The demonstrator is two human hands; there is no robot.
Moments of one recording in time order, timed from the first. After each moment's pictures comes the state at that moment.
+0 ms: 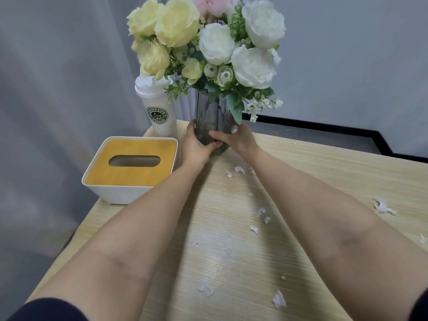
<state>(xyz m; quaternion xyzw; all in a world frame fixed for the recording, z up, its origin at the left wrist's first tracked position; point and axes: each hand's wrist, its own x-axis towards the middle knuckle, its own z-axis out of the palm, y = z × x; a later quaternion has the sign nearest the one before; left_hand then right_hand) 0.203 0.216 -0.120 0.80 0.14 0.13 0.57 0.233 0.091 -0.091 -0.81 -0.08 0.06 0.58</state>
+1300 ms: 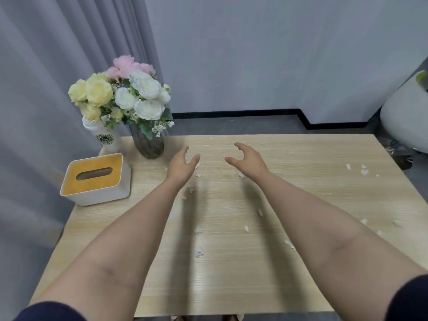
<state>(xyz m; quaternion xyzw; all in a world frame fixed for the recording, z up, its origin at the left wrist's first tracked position) 0.051 0.062 0.023 0.89 0.05 -0.05 0.46 0.048 -0.140 0.021 -0.91 0.06 0.04 0.40</state>
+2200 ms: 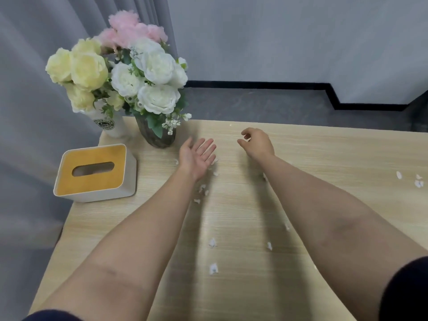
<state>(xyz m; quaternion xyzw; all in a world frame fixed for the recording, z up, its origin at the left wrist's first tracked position) 0.133 0.070 -0.010 0.36 0.32 -0.17 0.86 0.174 -0.103 -0.042 -0.94 0.10 0.07 0.32</state>
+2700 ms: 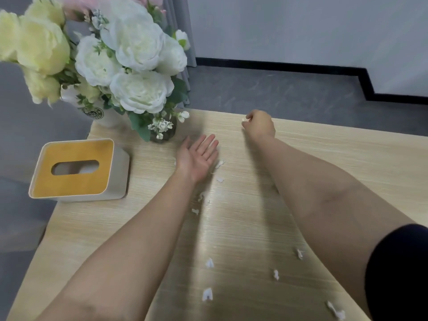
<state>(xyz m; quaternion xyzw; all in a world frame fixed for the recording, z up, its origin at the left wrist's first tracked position) 0.171 0.071 -0.062 0.29 0.37 -0.13 0.87 0.274 -0.089 -0.101 -0.95 0.13 0.09 0.28</state>
